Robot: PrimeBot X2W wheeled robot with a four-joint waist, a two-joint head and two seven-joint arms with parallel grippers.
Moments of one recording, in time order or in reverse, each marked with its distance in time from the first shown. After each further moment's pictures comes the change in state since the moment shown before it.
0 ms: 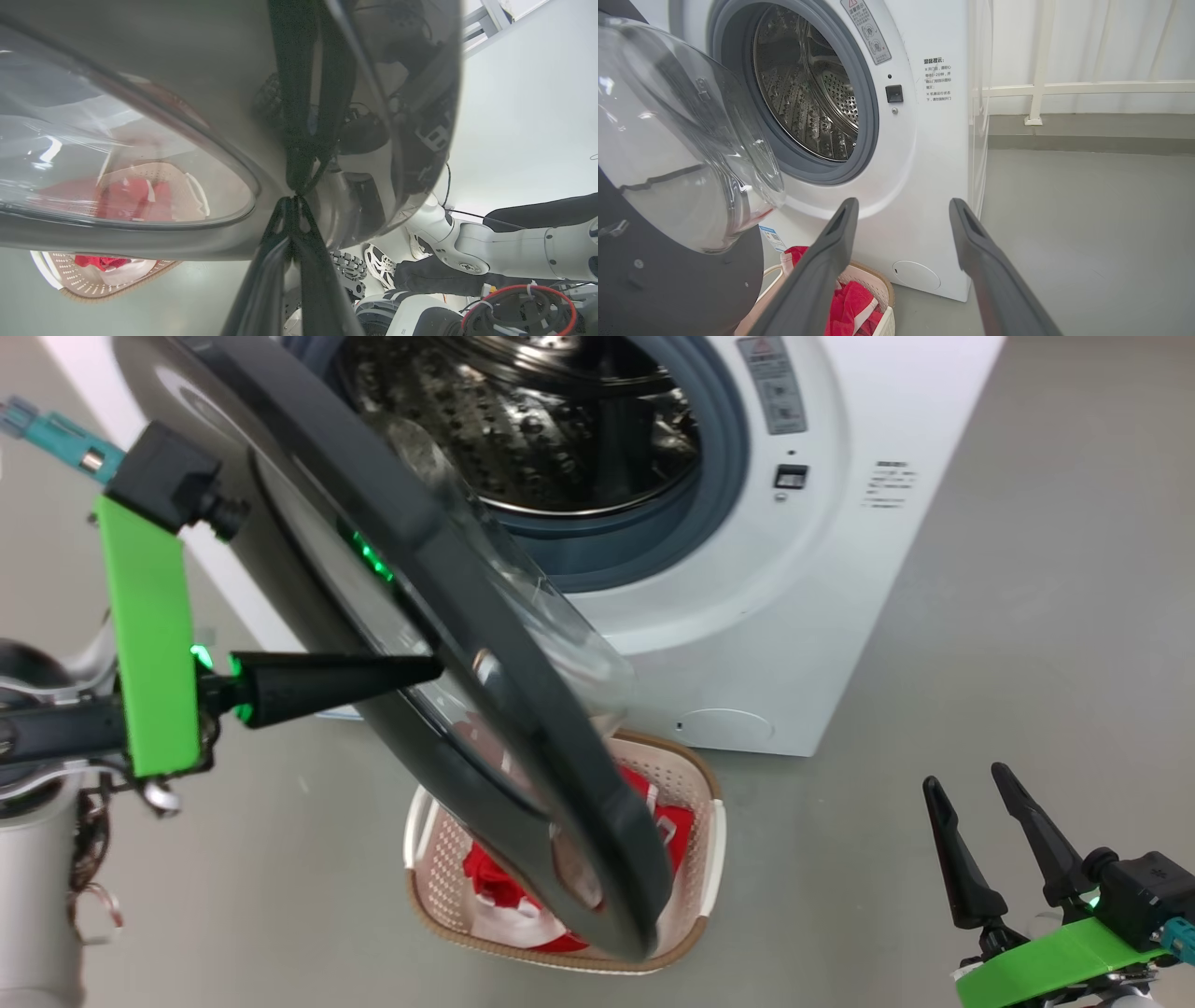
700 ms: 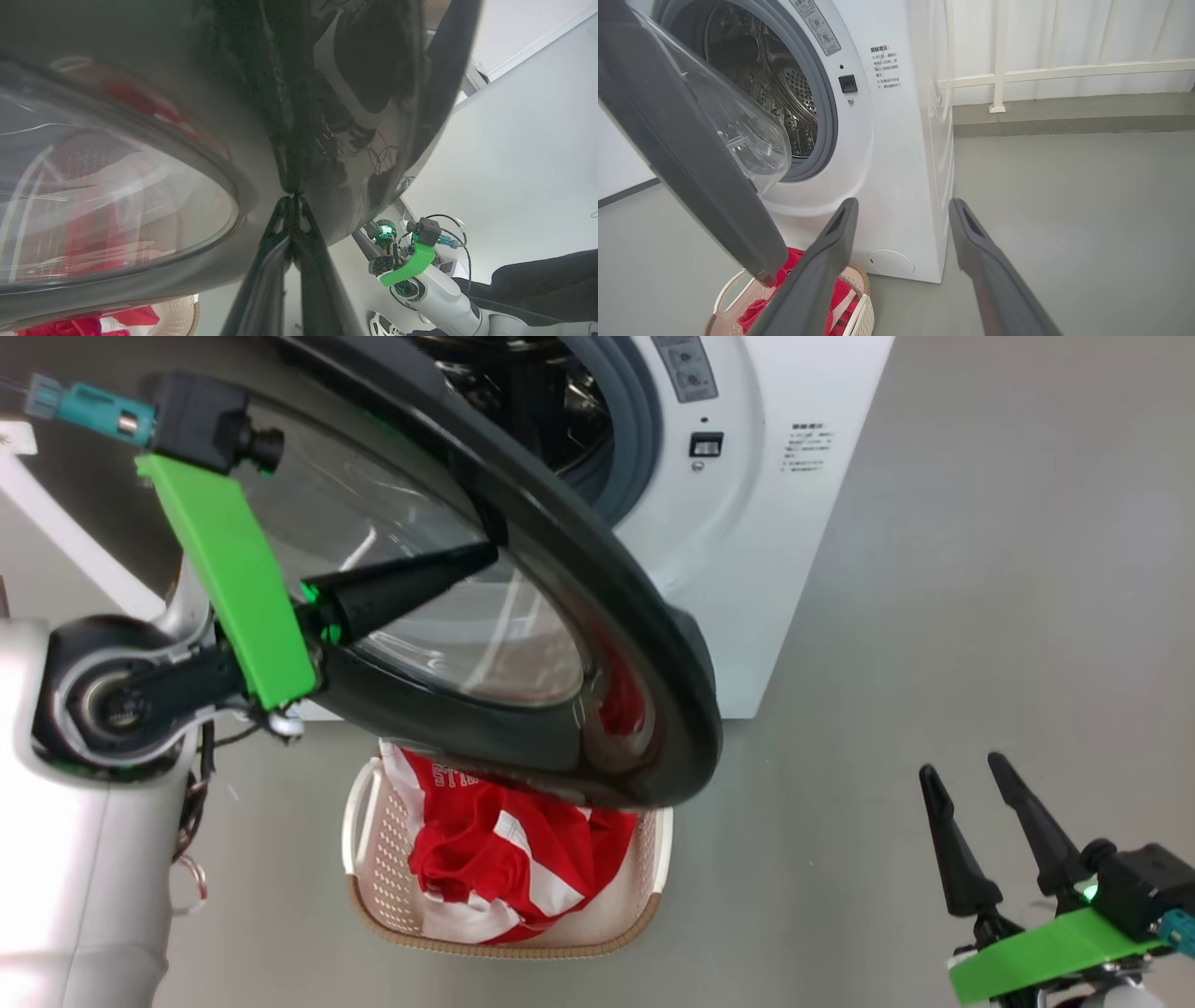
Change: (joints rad) left arm -0.059 -0.091 -0.105 0.095 0.125 0.000 -0.392; right arm -0.012 0.022 -0.008 -0.007 0.000 0.000 0.000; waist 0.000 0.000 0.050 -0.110
